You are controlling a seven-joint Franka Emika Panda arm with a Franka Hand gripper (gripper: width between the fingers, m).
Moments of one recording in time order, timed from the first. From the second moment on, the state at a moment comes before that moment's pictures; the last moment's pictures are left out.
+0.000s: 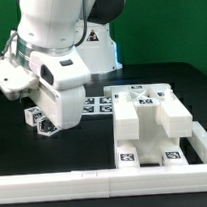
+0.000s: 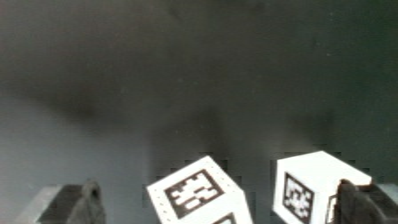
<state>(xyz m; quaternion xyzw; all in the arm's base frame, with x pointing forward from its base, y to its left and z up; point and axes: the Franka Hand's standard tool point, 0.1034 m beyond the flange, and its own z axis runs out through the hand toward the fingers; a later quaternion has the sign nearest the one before) 0.483 -0.137 0.042 -0.46 -0.87 0.18 0.06</state>
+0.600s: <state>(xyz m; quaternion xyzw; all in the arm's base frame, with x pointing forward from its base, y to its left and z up) 0.485 -0.136 0.046 -0.72 -0.67 0.19 0.00</state>
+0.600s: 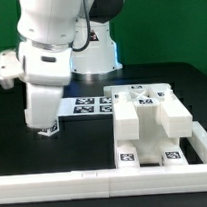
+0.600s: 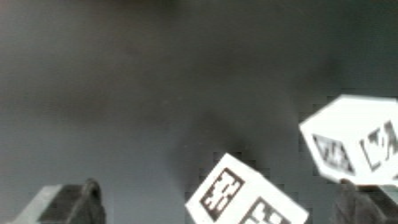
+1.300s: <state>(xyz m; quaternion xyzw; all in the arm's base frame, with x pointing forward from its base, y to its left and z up) 0.494 -0.128 0.043 -0.89 -0.42 0.18 -0.06</state>
